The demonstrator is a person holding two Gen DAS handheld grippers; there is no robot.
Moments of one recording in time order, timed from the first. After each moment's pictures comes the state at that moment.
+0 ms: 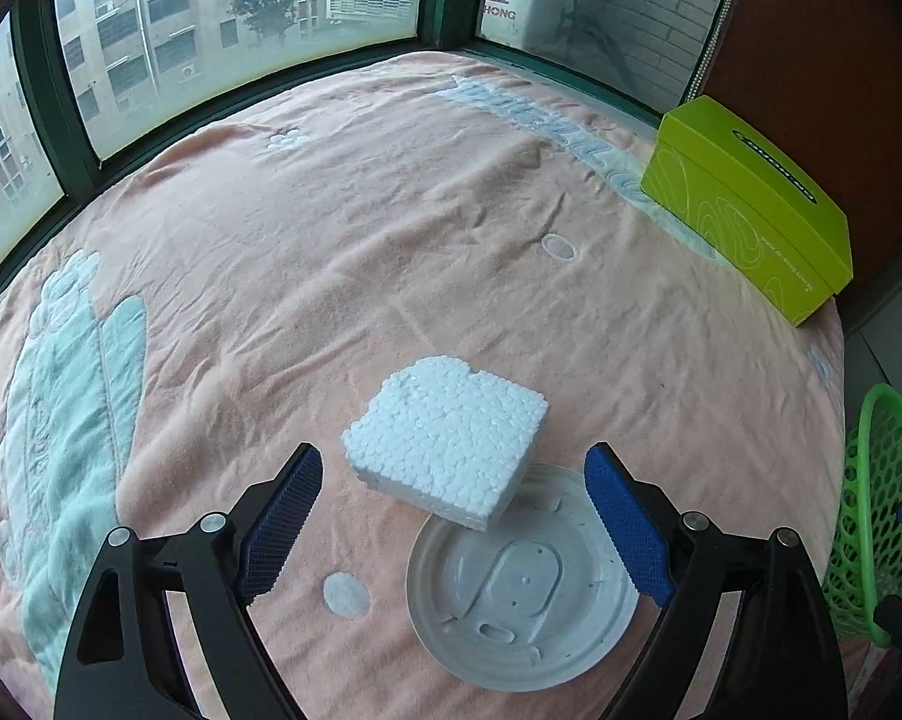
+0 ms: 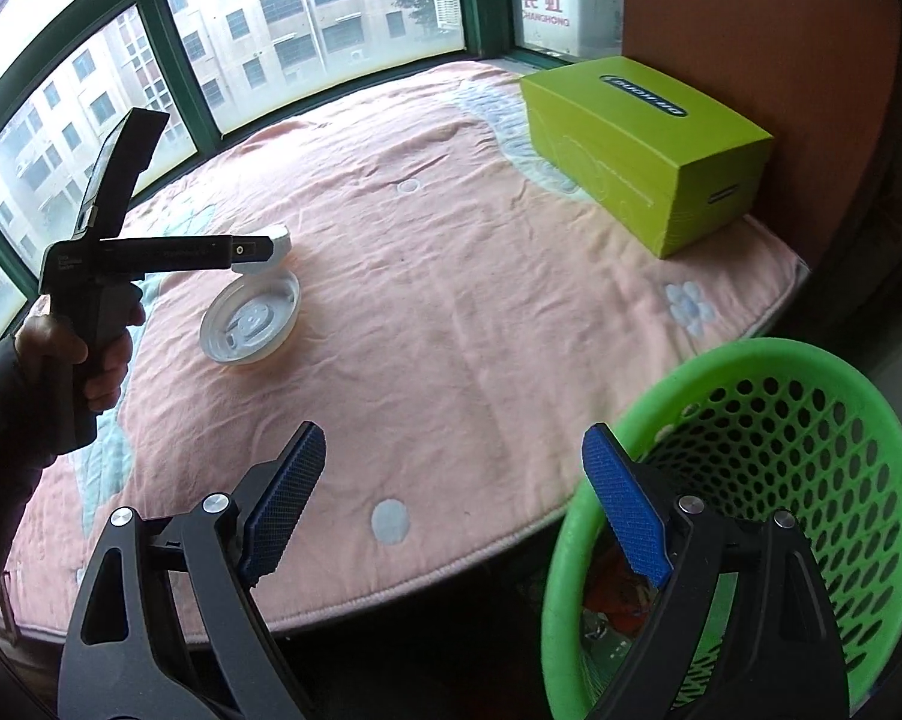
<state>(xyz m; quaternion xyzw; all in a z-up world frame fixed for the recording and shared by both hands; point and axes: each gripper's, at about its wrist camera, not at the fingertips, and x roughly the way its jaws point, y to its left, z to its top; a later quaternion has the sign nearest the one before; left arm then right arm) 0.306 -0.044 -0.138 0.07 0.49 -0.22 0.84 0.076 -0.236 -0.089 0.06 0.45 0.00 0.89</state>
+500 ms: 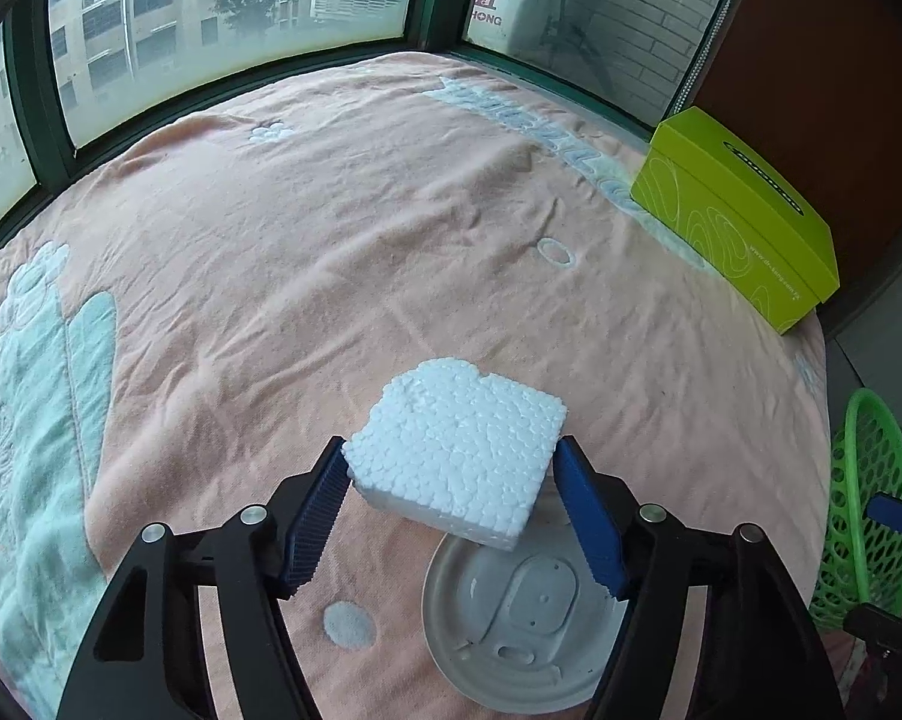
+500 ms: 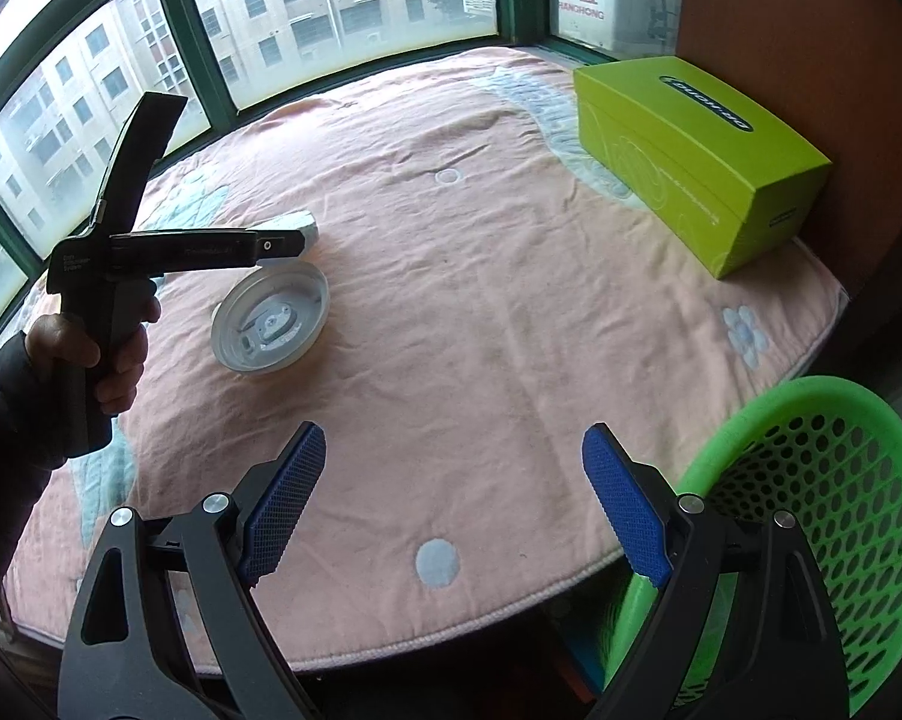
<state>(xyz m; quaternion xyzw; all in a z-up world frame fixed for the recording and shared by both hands) 0.315 -0.033 -0.149 0.04 0.48 -0.26 0.84 0.104 -0.208 -0.097 0.04 0.46 0.02 0.88</state>
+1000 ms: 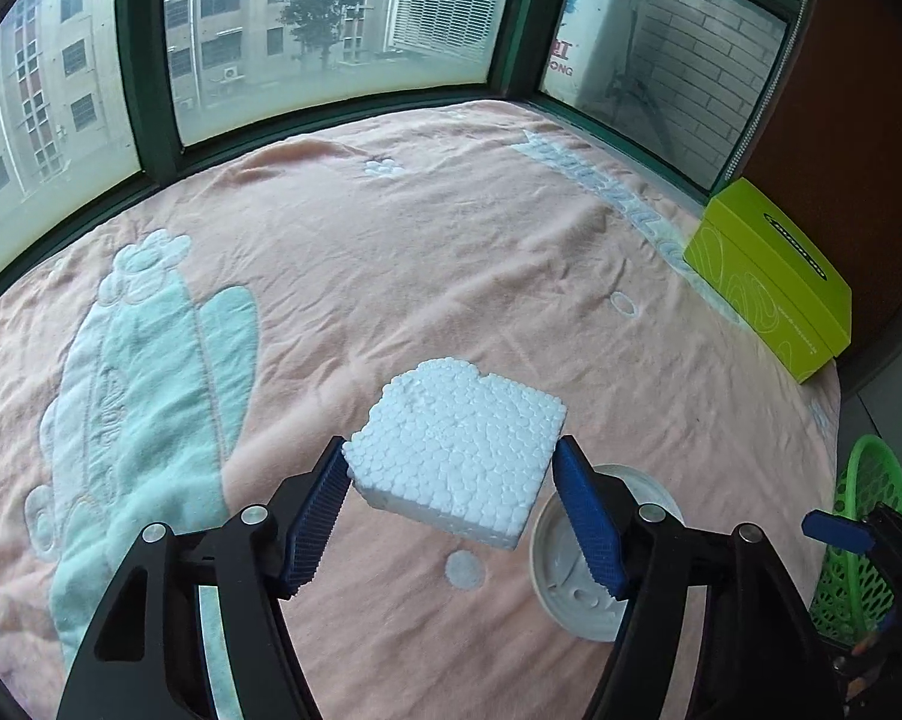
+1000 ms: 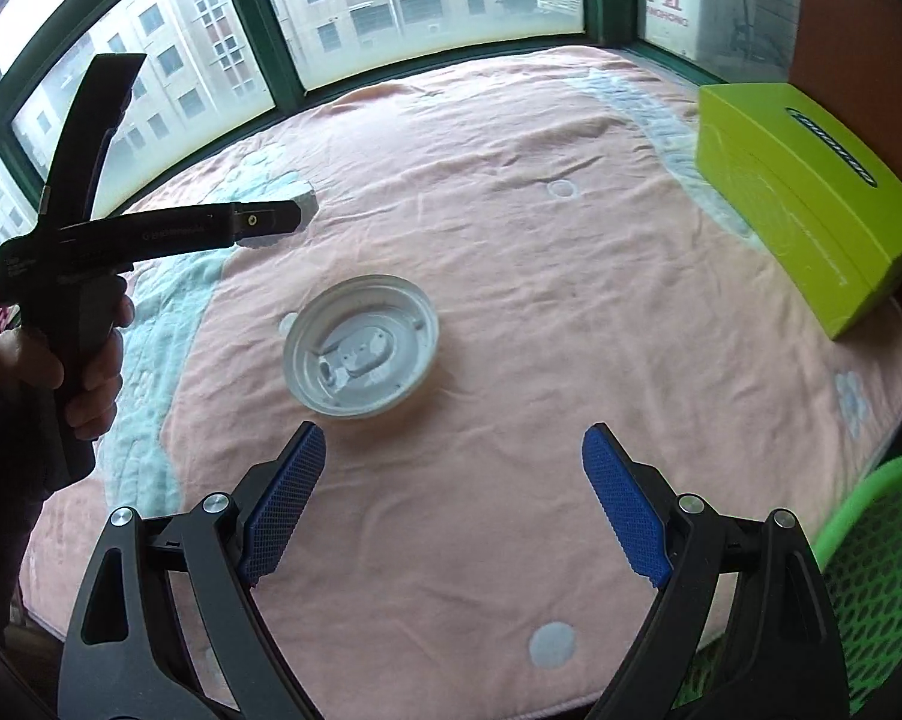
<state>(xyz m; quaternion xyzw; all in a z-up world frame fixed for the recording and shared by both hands) 0.303 0.034 -0.110 0.01 0.45 -0.18 0.87 0.151 -0.156 -0.108 0.03 0.47 0.11 0.88</state>
